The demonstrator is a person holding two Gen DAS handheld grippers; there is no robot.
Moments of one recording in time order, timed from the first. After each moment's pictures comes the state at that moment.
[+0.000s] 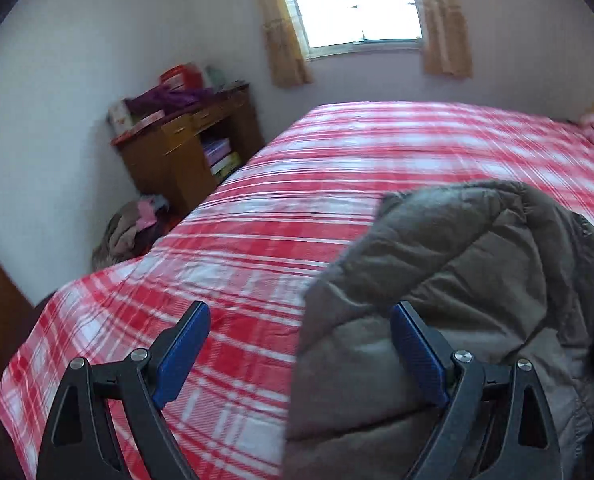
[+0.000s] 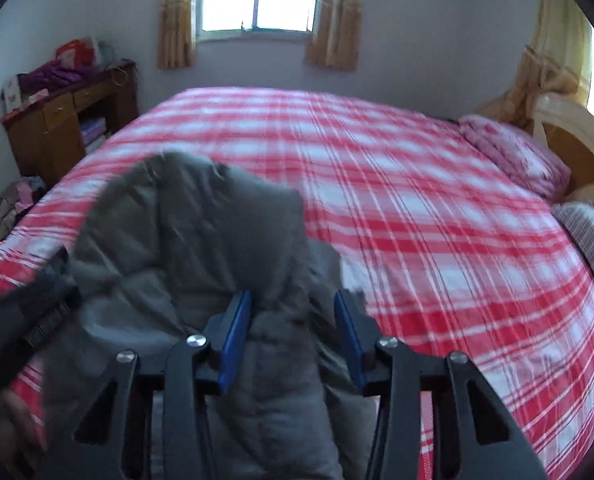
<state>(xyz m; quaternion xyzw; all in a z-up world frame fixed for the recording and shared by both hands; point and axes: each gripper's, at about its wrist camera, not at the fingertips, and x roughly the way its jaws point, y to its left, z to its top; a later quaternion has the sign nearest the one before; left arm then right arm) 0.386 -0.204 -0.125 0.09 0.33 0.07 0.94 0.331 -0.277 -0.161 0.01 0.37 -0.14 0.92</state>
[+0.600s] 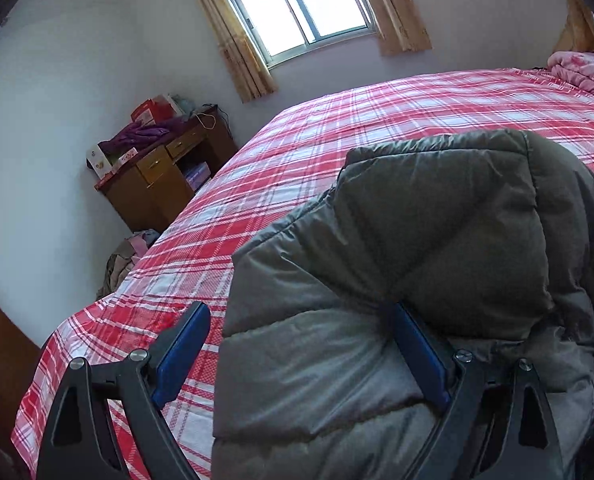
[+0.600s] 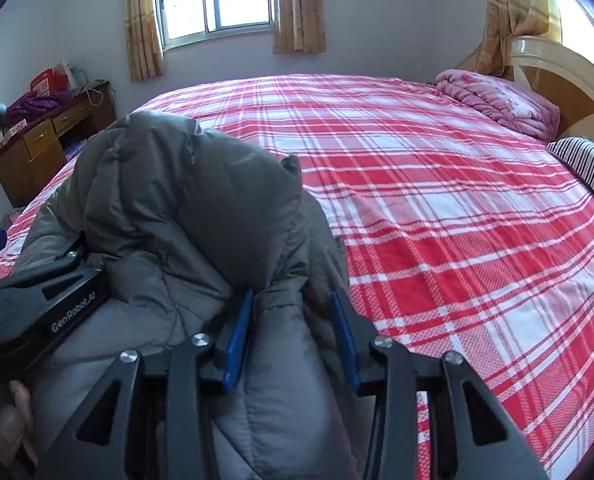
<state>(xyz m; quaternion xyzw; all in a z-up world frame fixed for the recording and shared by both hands) 0.383 -0.265 -0.173 0.17 0.31 0.05 0.93 0.304 -0.322 -0.216 0.07 0.36 -0.15 0.92</state>
